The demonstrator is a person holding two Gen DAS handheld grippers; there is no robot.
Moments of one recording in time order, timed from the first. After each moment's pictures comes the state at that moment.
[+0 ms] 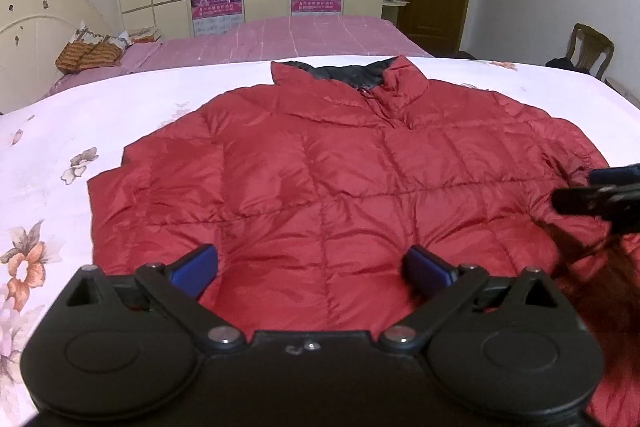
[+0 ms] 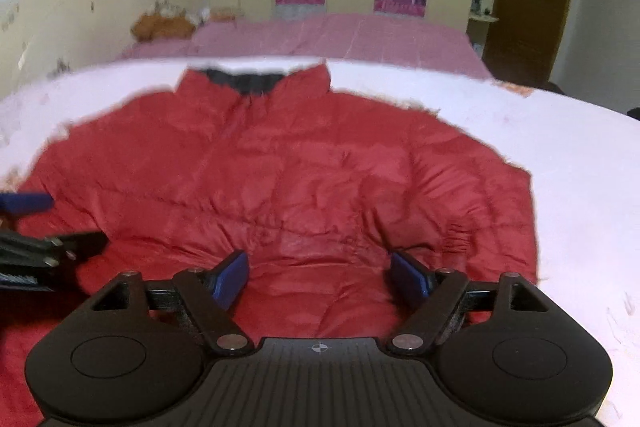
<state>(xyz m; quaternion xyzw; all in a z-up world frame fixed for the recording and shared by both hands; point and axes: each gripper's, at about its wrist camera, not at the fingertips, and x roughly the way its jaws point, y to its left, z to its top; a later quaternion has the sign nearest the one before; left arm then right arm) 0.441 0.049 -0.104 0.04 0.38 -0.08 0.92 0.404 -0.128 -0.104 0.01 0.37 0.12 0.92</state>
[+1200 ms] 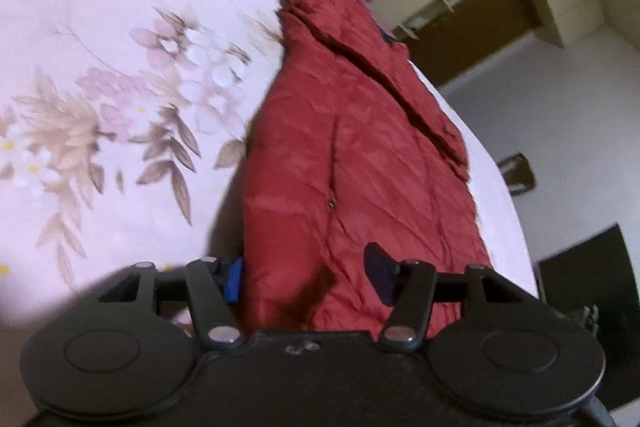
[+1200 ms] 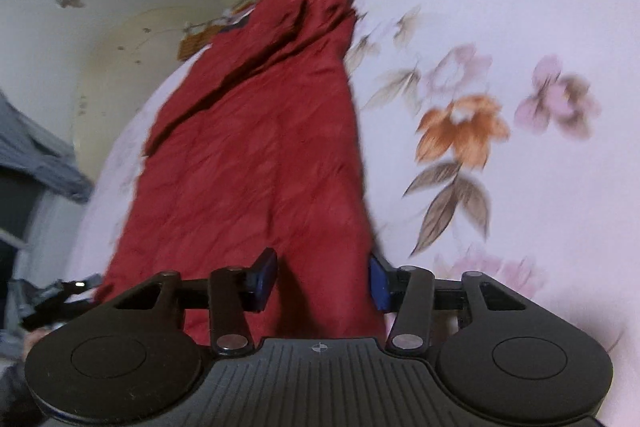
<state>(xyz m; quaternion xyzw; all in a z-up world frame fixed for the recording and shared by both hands) 0.157 0.208 -0.121 -0.33 0.43 -0.15 0.82 0.145 -0.352 -0.125 0.28 0.47 0.25 0.80</state>
